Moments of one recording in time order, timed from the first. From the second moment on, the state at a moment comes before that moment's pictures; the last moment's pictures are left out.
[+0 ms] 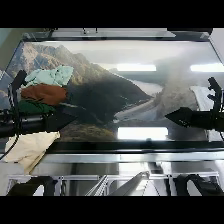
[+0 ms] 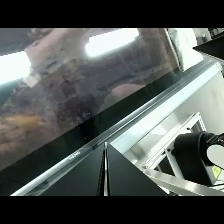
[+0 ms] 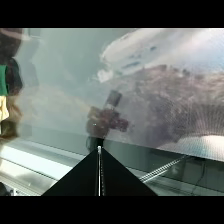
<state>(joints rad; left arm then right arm) -0.04 -0.65 0.75 0.63 -1.26 -1.20 -0.17 -0.69 0.69 -0.78 1.25 1.40</state>
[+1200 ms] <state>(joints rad) 0.33 -1.95 2.00 1.24 -1.14 -1.24 -0.17 -0.69 0.69 -0.78 1.25 1.40</state>
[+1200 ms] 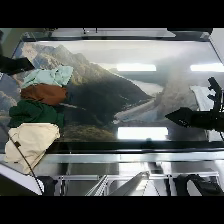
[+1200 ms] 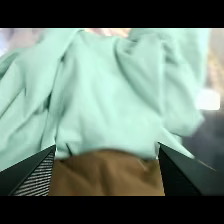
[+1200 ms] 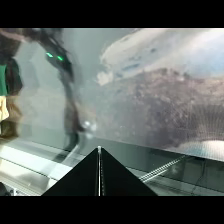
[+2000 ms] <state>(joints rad) 0.21 -1.99 2.06 1.00 -1.02 -1.18 -0.17 -0.69 0.69 -0.78 1.25 1.40</state>
